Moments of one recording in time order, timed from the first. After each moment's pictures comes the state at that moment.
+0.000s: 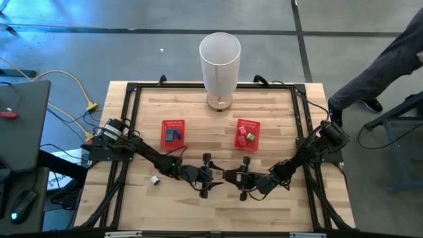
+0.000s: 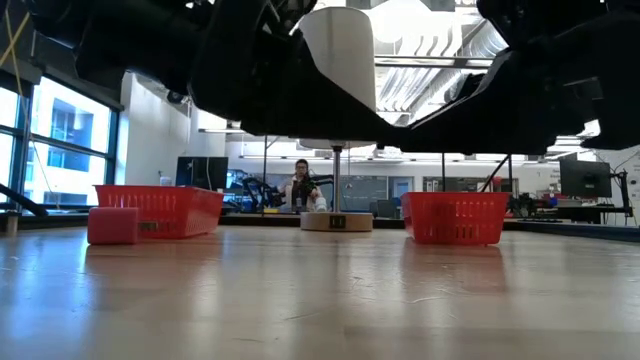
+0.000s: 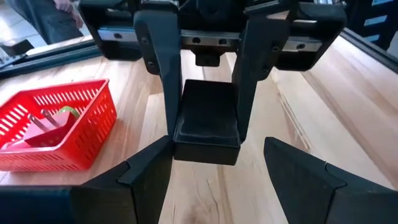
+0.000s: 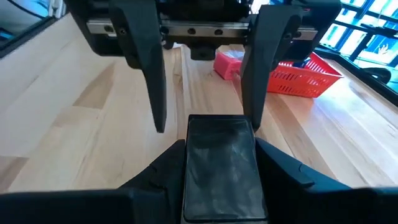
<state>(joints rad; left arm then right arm) -0.41 1.90 0.91 0.70 -0.39 0.06 0.60 1.83 0.64 0.81 0.73 0.07</state>
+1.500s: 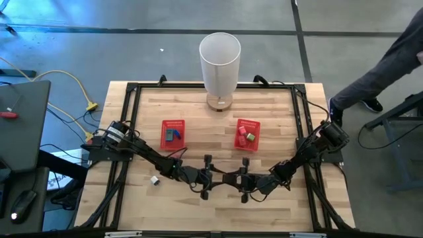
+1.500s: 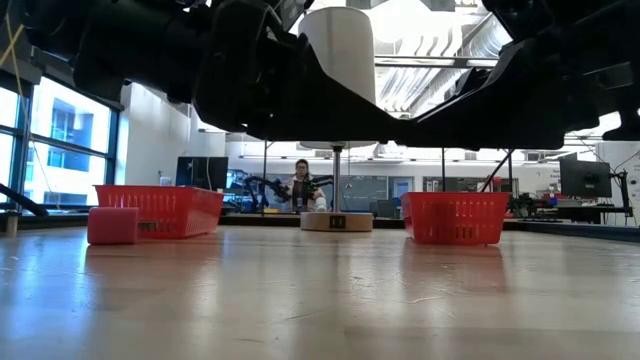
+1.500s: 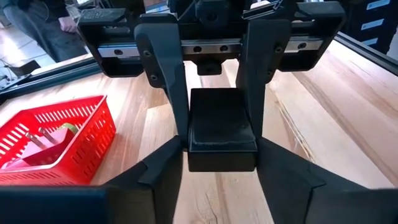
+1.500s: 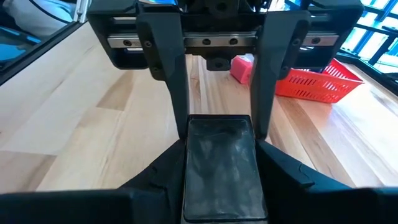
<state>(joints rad) -0.42 1.94 0.91 0.80 -0.39 0.13 0.60 1.83 0.64 0.83 0.67 0.06</state>
